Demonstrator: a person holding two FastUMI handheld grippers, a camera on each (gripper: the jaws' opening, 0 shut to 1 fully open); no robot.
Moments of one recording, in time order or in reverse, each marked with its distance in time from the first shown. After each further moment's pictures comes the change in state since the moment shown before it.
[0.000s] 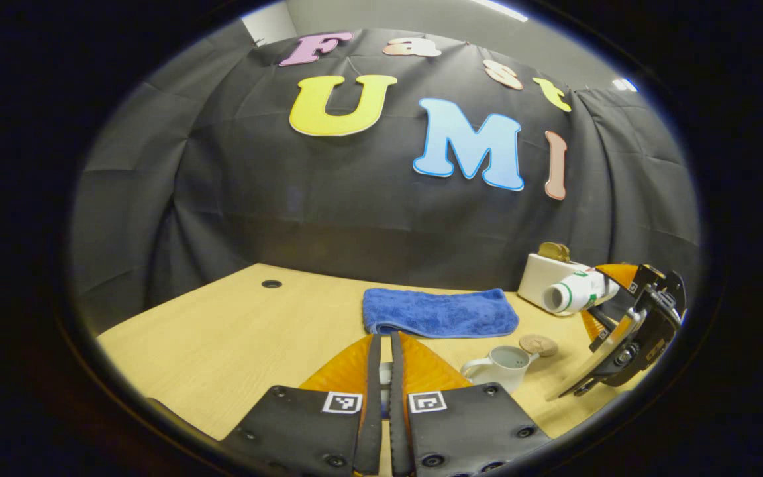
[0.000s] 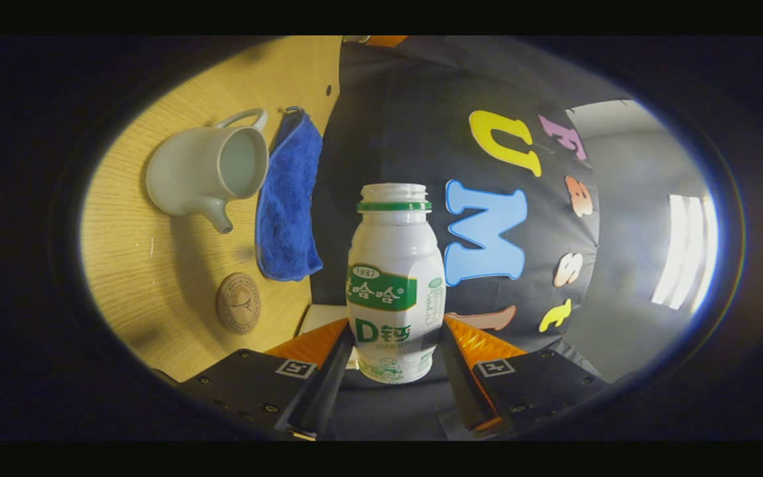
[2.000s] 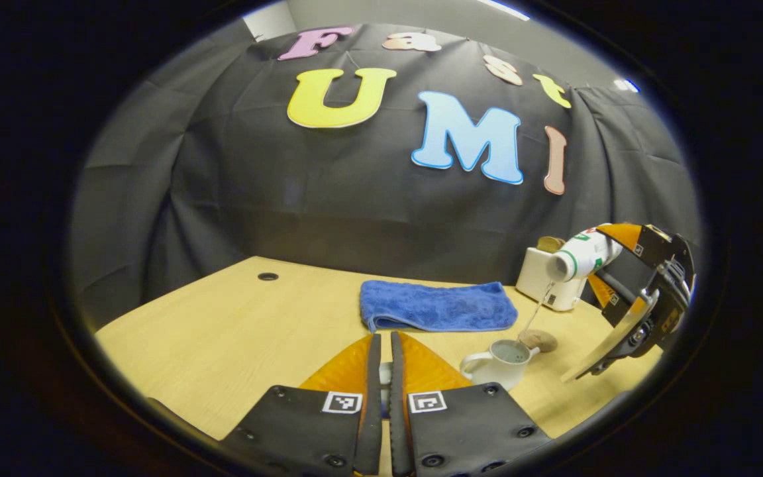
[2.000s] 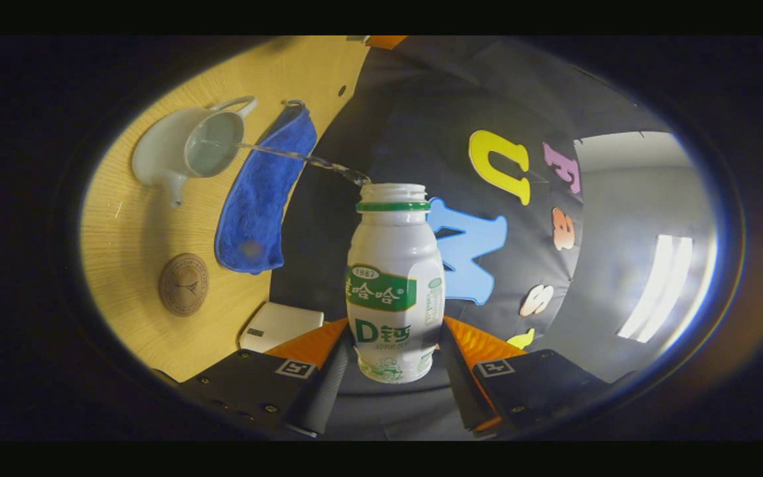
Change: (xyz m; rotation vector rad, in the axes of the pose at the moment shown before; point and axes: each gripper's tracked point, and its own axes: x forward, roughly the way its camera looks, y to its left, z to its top) left arm 0.005 -0.002 -0.010 -0.005 0.031 -0.012; right arm 0.010 -0.018 -0.001 -0.155 -0.084 -0.112
